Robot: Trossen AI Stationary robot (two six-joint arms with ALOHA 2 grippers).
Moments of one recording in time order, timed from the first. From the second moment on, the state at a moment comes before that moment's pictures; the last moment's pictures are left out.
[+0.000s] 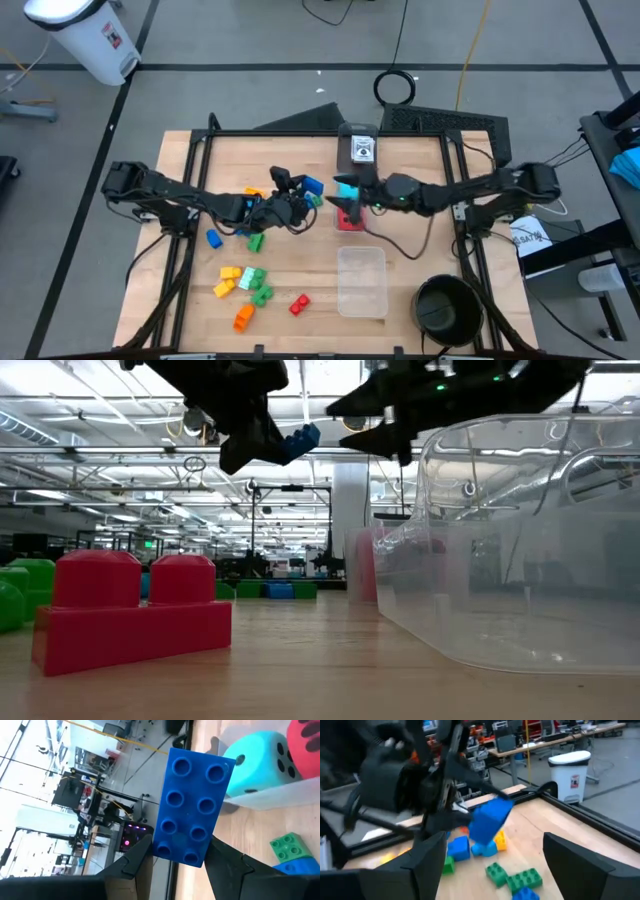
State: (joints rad) left arm -0.15 1.49 0.93 0.04 -0.93 0.65; right arm -0.04 1.42 0.71 0.65 0.20 0.25
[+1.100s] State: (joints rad) left arm -0.17 1.49 0.92 0.03 -0.93 0.48; right arm -0.09 1.63 0.90 0.60 0.02 0.31
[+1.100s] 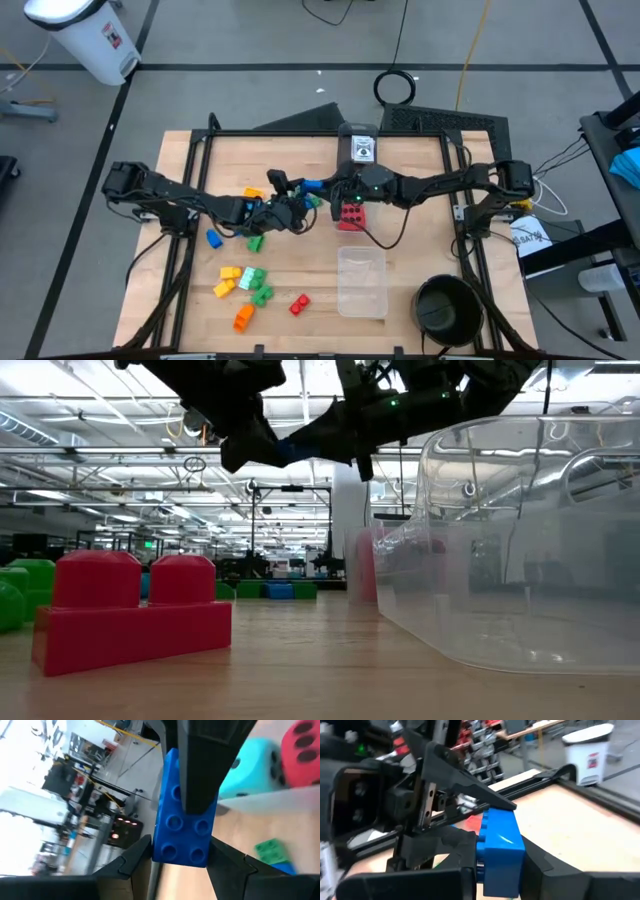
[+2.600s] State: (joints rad) left arm 0.08 1.06 0.26 0.81 -0.29 -0.49; right arm 0.41 1.28 0.58 0.18 0.16 0.27
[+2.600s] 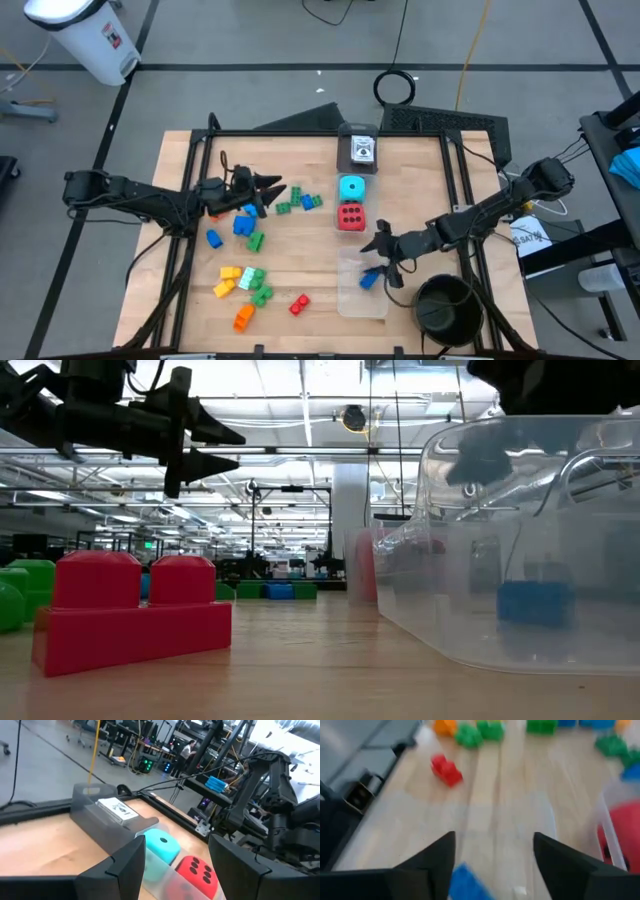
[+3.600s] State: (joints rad) left arm 0.08 1.03 0.67 -1.01 -0.22 -1.14; right arm 0.41 1.04 0.58 0.34 0.16 -0.18
